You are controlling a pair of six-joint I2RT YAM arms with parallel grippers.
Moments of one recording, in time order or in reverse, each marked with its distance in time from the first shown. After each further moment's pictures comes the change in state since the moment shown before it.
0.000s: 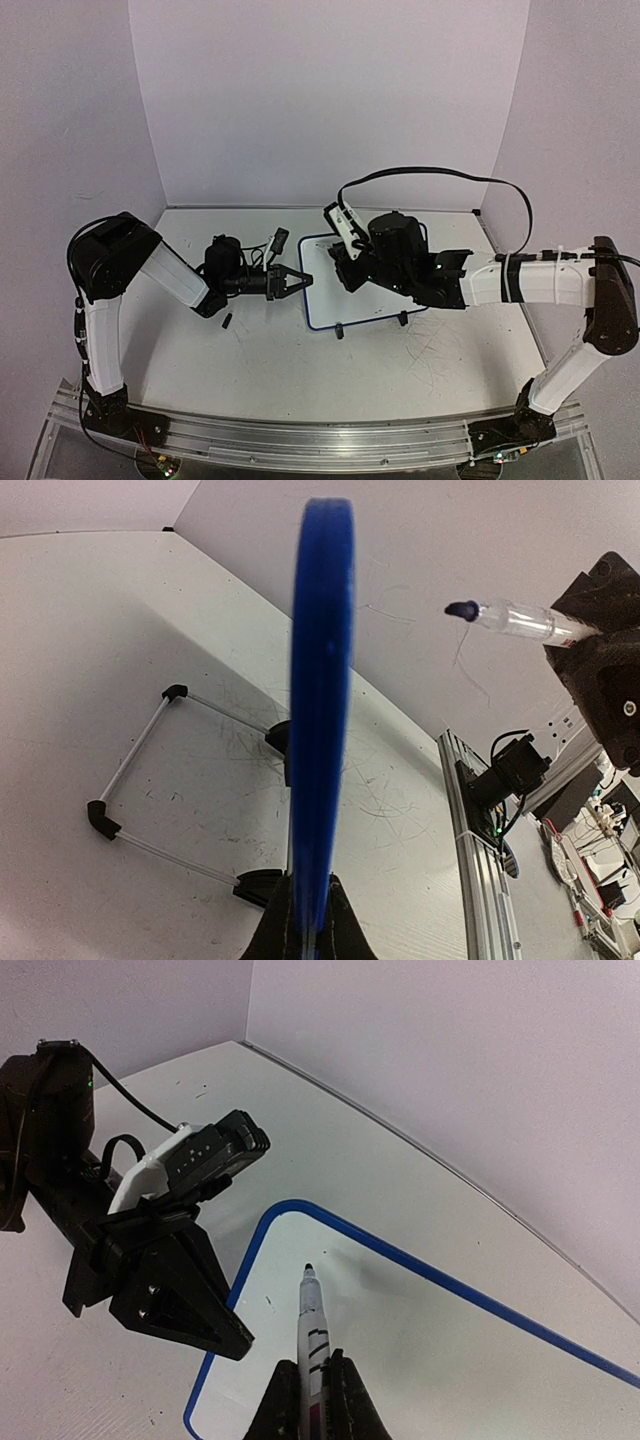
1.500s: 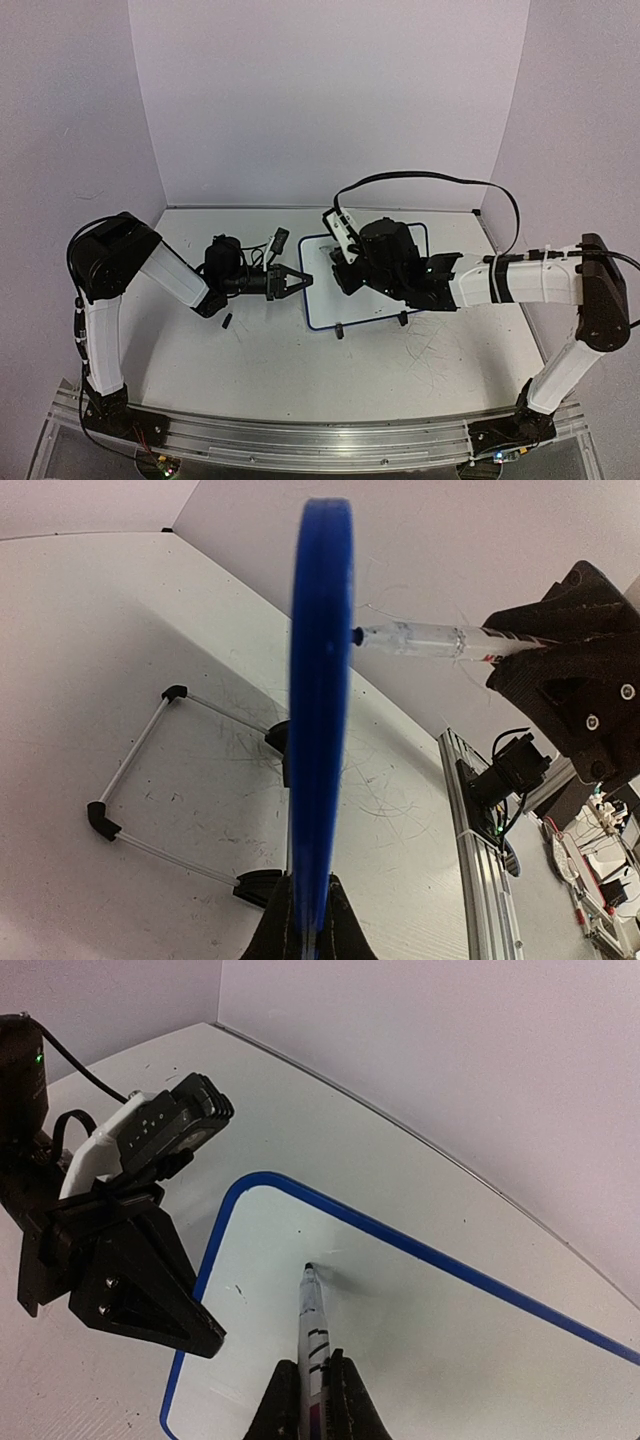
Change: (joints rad) left arm -0.001 -0.002 0.000 -0.002 0.000 0.007; right arm 0.000 0.053 0.005 0.008 0.067 0.022
